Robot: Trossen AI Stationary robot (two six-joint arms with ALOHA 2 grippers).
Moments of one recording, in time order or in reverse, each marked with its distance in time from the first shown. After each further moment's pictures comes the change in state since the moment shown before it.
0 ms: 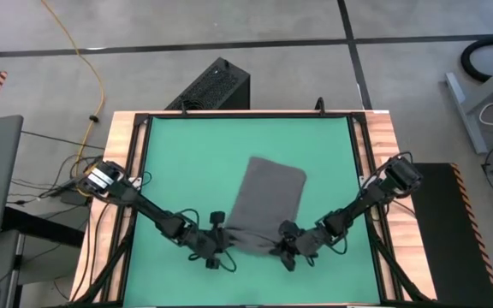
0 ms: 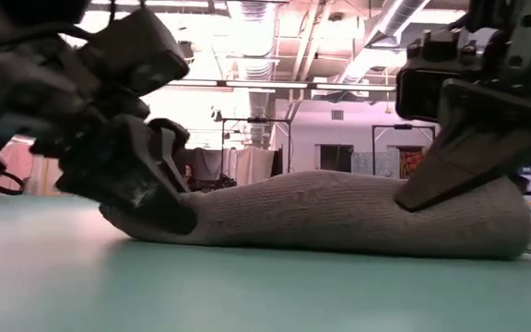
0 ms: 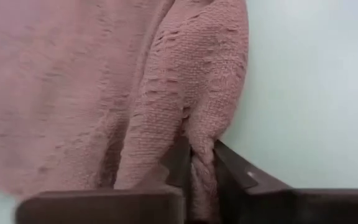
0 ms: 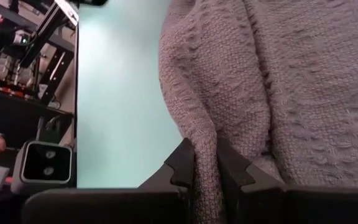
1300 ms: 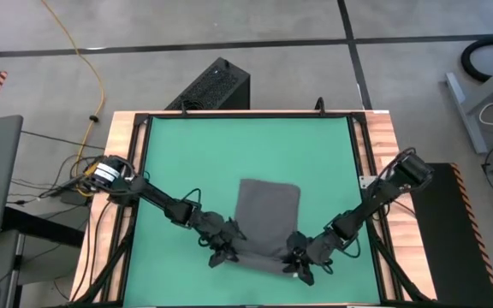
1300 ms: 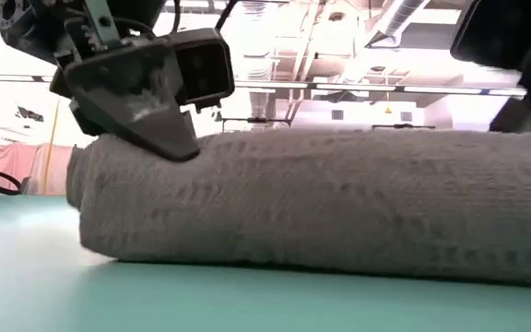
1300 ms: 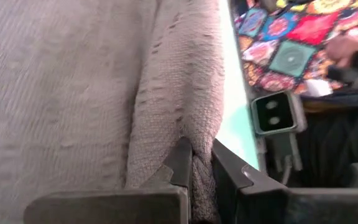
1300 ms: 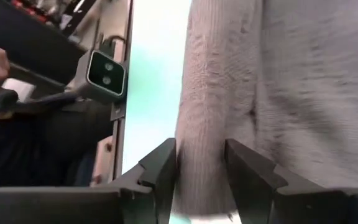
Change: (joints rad) left arm 0.165 0.006 -0.004 0.324 0.669 -0.446; right arm 0.086 -0.128 -0.002 -0.124 -0.122 -0.171
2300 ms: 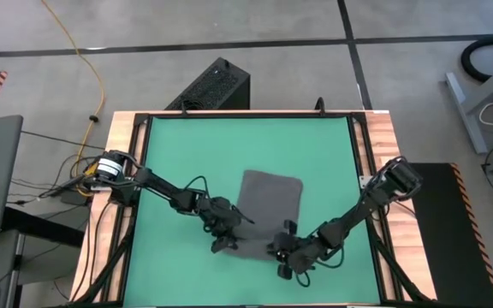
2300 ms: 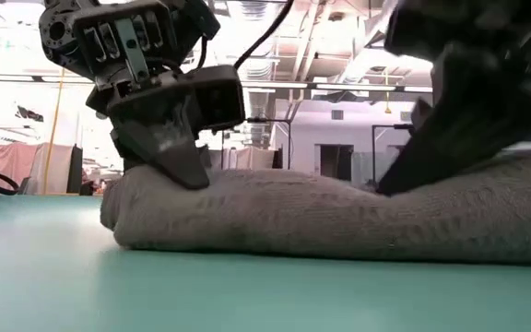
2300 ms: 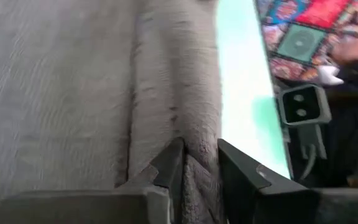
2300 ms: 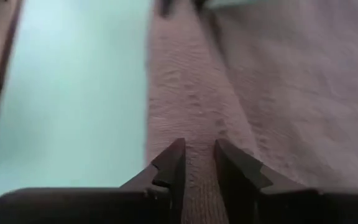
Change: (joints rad) left arm 0.142 -0.005 0.001 -0.112 0.152 0.118; right arm -0.038 0.143 0.248 -0.332 0.345 -0.132
